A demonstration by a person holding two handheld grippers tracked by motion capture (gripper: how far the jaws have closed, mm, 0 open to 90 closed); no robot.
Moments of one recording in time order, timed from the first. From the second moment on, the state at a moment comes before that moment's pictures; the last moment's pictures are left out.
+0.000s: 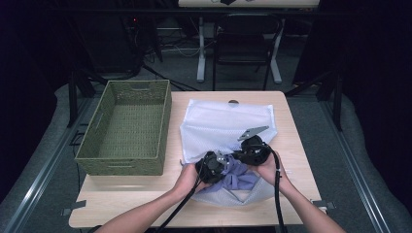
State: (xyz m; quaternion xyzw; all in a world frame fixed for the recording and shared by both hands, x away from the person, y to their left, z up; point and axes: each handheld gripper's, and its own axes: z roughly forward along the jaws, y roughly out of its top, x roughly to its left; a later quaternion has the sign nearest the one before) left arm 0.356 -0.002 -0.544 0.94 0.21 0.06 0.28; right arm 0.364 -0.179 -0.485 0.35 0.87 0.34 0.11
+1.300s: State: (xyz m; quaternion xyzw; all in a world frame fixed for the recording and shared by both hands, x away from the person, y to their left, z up) left arm 0.338 -0.031 -0.546 0.94 0.18 0.03 0.28; right arm 0.368 -0.184 -0.486 0.36 0.86 0.34 0.10
